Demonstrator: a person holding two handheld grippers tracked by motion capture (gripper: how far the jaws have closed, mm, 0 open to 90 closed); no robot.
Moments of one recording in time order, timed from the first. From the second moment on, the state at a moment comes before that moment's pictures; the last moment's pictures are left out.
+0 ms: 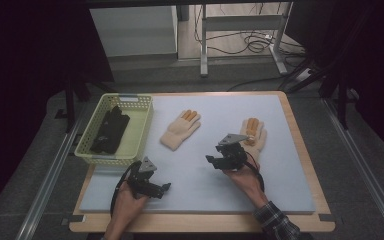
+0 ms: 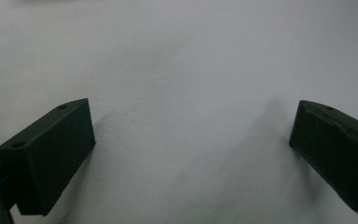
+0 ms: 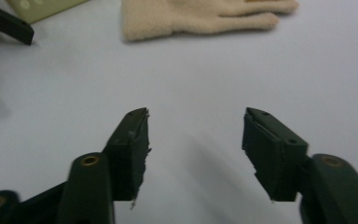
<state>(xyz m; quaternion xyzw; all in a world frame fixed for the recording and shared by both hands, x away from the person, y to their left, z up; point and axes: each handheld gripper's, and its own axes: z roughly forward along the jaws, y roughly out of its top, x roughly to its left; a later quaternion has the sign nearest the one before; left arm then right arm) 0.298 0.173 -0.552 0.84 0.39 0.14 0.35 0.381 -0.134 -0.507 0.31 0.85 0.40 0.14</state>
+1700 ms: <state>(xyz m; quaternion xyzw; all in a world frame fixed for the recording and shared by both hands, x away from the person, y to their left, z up) 0.298 0.173 -0.552 0.84 0.39 0.14 0.35 0.495 -0.023 -0.538 0.32 0.86 0.38 0.15</state>
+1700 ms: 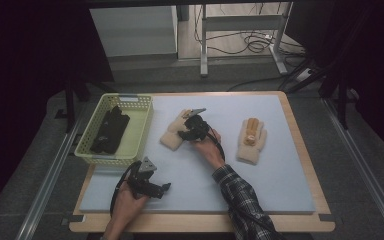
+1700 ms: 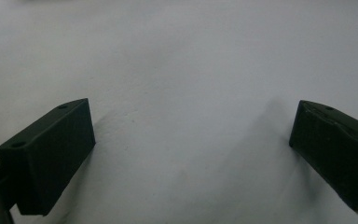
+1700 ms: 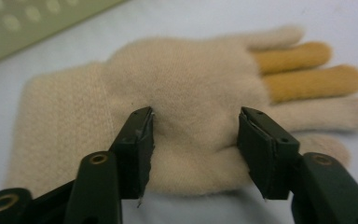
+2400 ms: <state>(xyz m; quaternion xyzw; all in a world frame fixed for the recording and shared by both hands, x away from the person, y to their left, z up) 0.298 0.173 -0.552 0.84 0.39 0.14 0.35 0.467 -0.035 -0.490 0.27 0.87 0.39 0.12</state>
